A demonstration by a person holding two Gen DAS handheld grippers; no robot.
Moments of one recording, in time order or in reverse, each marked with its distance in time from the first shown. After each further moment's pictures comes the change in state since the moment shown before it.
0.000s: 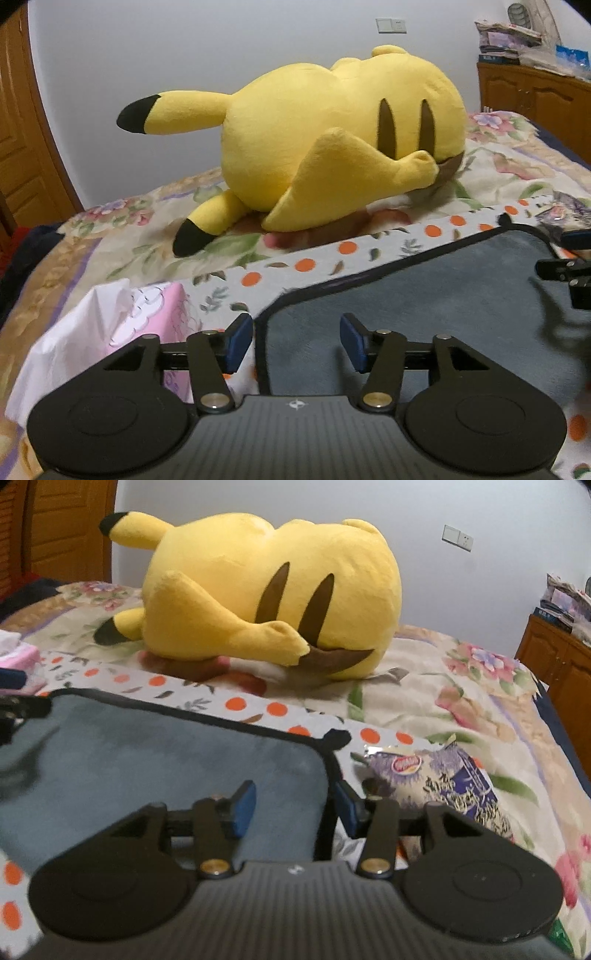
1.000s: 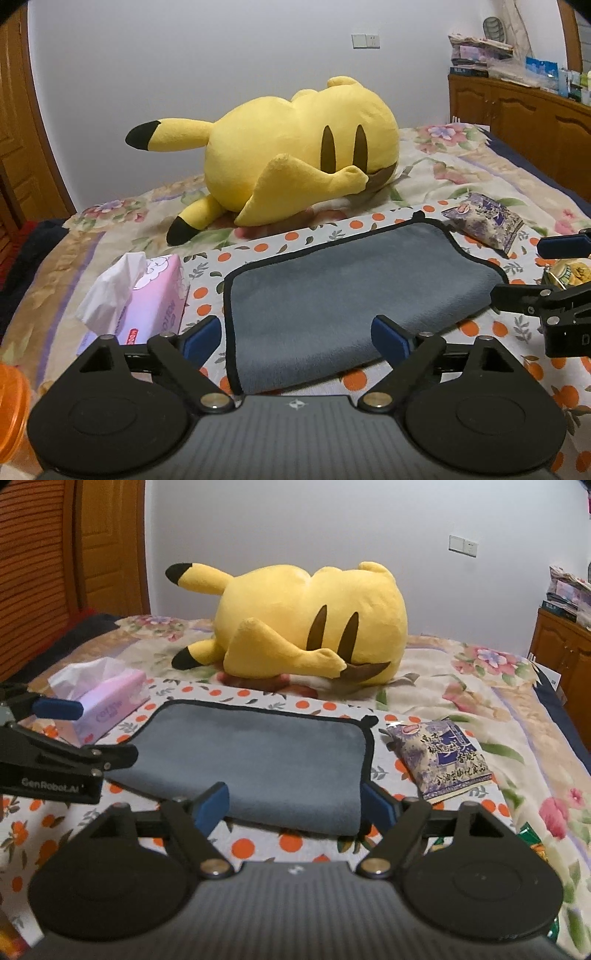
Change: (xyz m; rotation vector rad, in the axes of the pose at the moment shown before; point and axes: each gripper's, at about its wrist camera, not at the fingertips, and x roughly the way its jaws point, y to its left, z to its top) left arm -0.121 -0.031 -0.026 -0.001 -0.018 -0.059; right arm -0.129 0.015 -0.028 0.069 -0.054 0.125
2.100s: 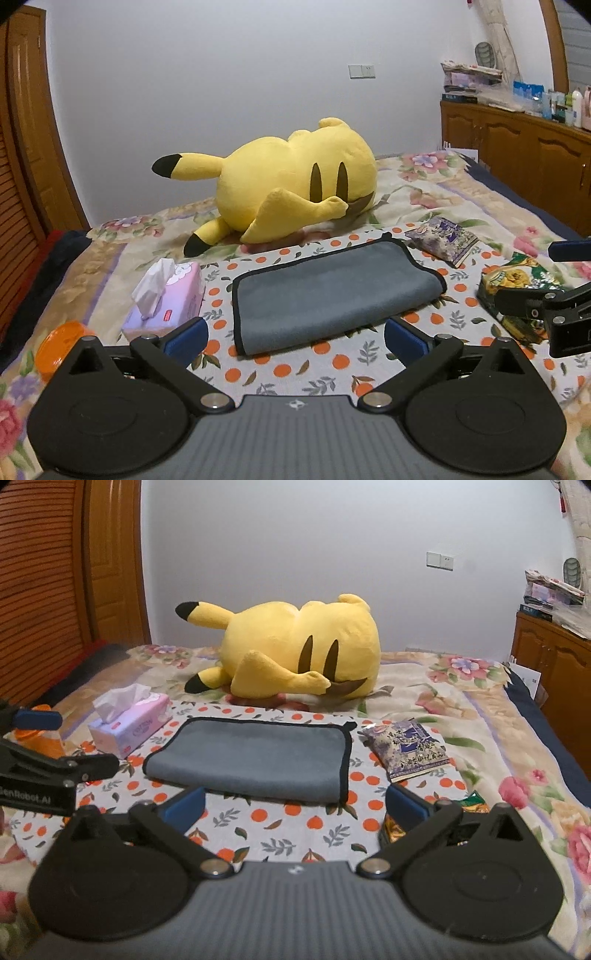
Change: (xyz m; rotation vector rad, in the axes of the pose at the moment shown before) left arm -0.116 -0.018 -0.018 -0.027 -0.073 0.004; right arm -0.099 -0.004 -0.018 0.053 -0.071 -0.007
